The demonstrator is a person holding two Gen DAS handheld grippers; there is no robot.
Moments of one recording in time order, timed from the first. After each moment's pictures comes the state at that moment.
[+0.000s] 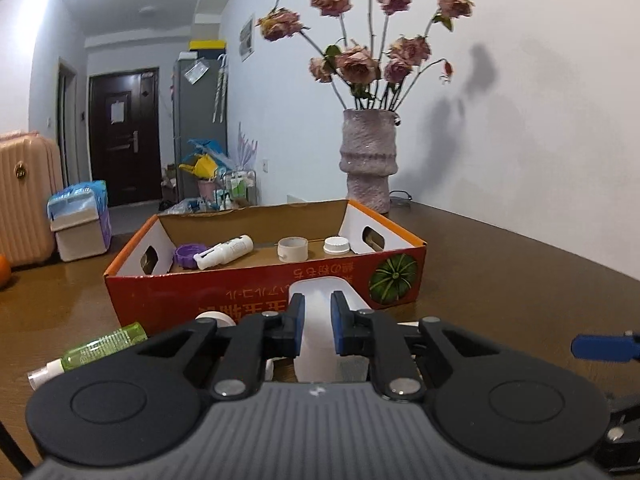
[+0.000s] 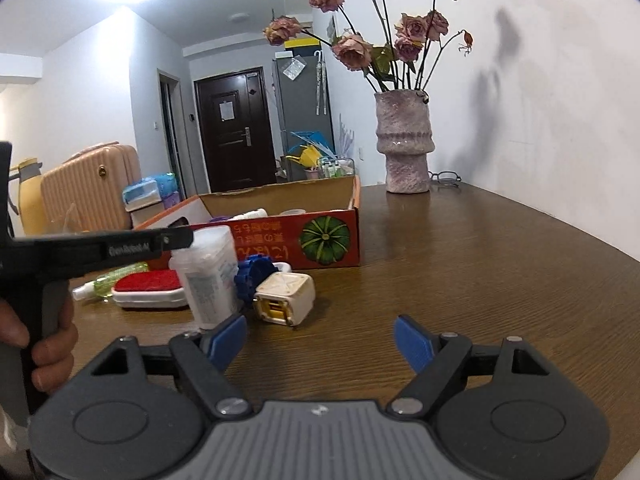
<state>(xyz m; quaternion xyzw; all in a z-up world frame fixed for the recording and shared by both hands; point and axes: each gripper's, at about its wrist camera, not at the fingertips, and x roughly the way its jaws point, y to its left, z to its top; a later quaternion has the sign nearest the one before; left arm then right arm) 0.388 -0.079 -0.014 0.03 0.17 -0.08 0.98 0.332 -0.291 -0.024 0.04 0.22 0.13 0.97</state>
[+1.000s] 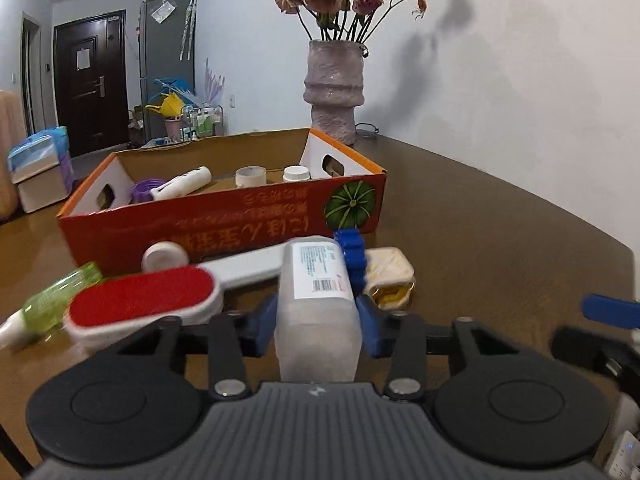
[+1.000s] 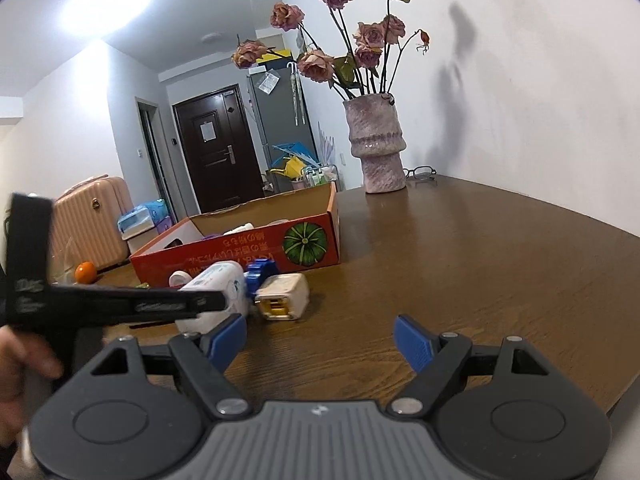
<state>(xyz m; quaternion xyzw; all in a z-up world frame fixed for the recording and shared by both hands) 0.386 -0.089 -0.025 0.02 0.27 -0.14 0.95 0.304 -0.317 -0.022 0.10 0.21 0.11 0.97</state>
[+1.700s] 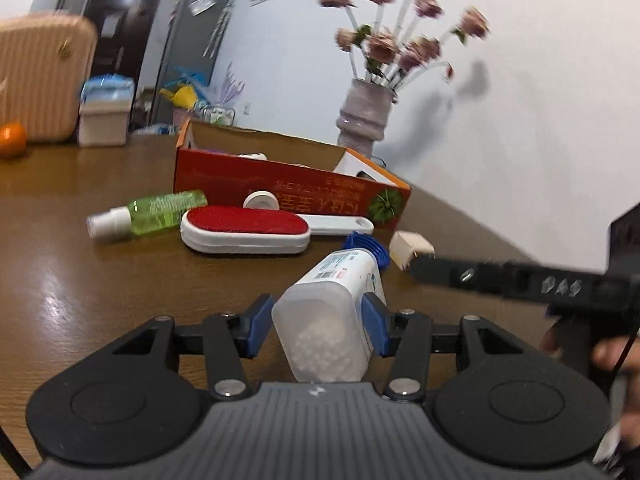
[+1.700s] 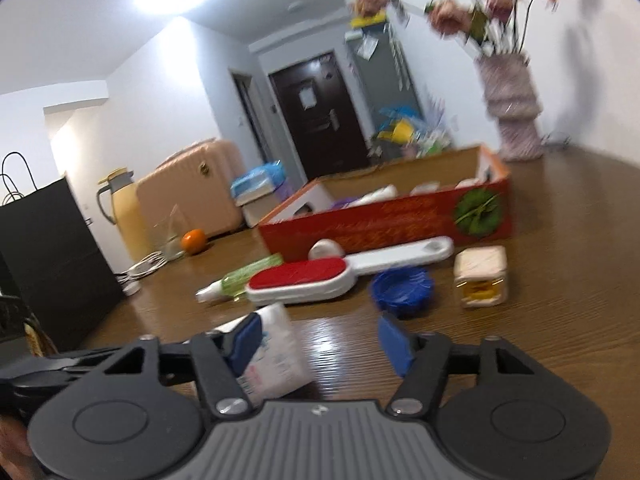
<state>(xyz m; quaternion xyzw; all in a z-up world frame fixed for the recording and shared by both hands) 0.303 0.035 -0.041 -0.12 0.24 -0.15 0.95 0.347 -0.220 -0.022 0.12 0.26 0.28 0.92</state>
